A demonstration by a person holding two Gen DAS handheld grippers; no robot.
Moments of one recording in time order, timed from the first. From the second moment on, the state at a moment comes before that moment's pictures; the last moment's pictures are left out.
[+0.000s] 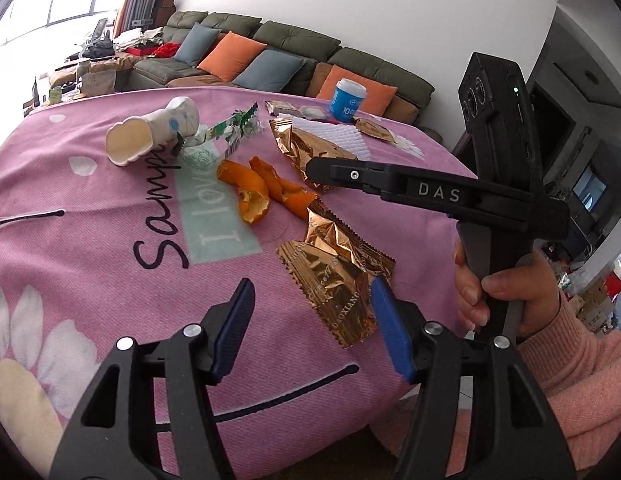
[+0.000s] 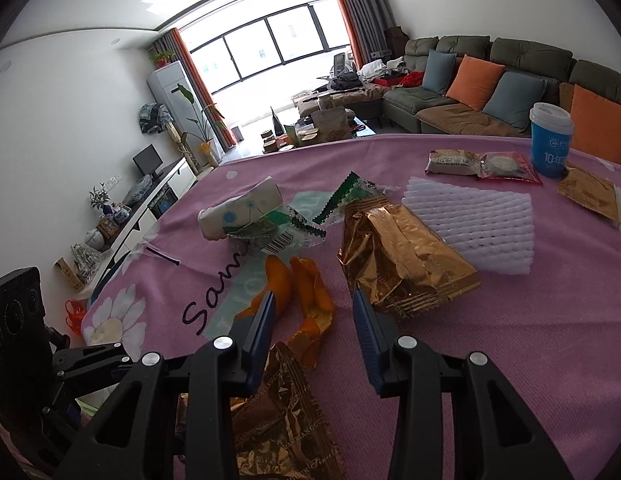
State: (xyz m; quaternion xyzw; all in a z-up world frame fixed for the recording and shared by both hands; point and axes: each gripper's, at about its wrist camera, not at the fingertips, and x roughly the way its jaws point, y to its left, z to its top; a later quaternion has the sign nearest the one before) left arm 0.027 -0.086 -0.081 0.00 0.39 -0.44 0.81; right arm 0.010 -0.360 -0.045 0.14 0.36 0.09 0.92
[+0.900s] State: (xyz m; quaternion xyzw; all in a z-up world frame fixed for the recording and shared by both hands) left arm 0.029 -0.051 -0.080 -0.03 0.39 -0.42 0.82; right arm 0.020 -0.352 -0.066 0.14 0.40 0.08 0.90
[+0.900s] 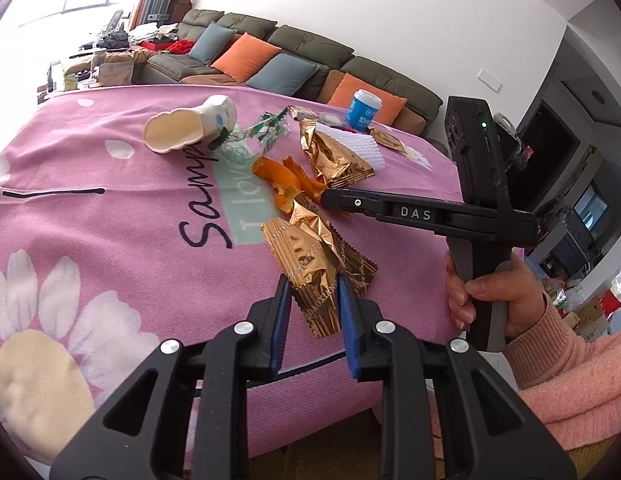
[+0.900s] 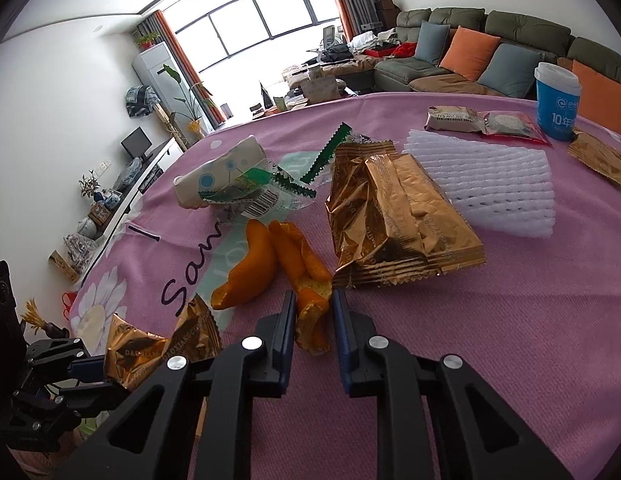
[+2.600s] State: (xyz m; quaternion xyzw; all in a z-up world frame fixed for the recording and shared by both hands) left arm 0.025 0.090 -0.037 -0.08 0.33 -0.24 0.91; right arm 0.025 -0.217 -0.008 0.11 0.33 0.27 0.90
